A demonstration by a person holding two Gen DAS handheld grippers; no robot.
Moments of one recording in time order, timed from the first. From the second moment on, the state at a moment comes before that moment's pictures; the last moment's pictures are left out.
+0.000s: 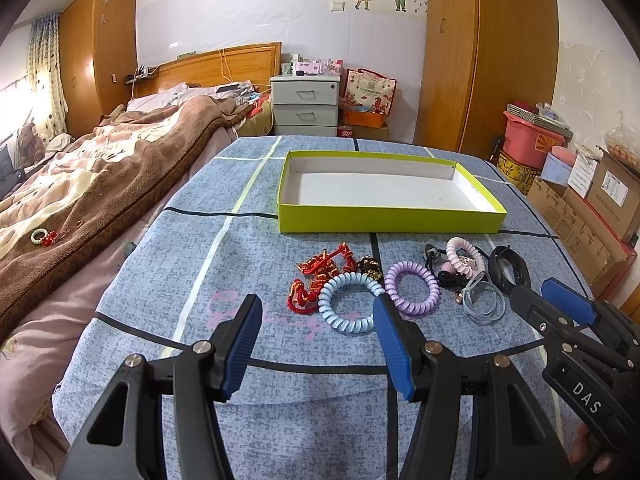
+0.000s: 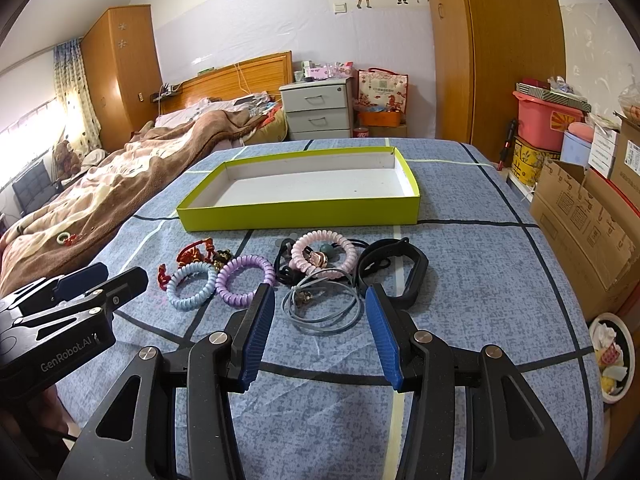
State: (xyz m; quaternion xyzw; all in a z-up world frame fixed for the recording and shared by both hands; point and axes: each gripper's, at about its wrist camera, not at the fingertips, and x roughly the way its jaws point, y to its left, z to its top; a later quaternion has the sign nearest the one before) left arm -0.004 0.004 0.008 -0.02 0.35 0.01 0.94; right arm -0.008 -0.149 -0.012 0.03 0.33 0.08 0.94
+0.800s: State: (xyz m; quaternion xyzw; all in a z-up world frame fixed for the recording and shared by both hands) left arm -0.002 0.010 0.004 -0.02 0.35 0.01 0.94; right arm -0.007 -0.149 -0.012 0.02 0.33 0.08 0.94
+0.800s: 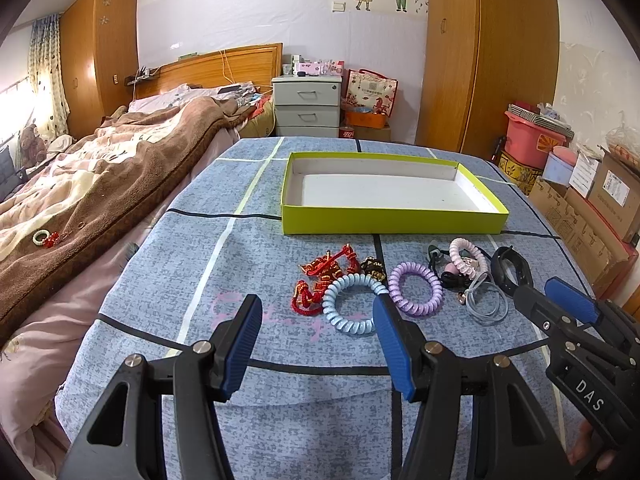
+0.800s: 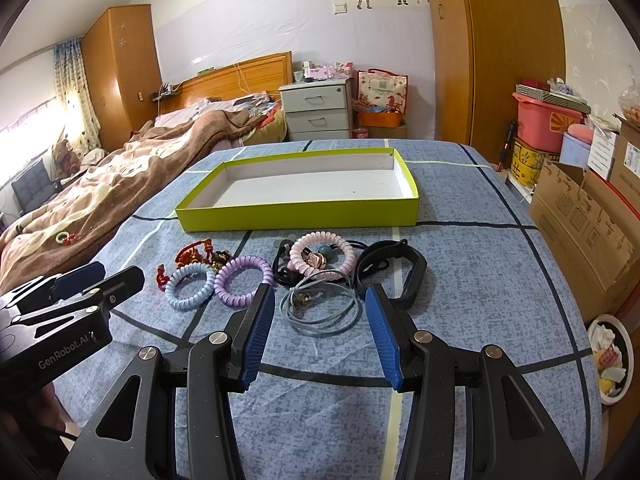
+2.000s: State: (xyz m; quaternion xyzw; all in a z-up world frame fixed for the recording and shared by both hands) left arm 0.042 0.055 -0.026 -0.09 0.42 -0.05 0.90; right arm 0.077 -0.209 -0.044 0.02 0.45 0.04 0.89
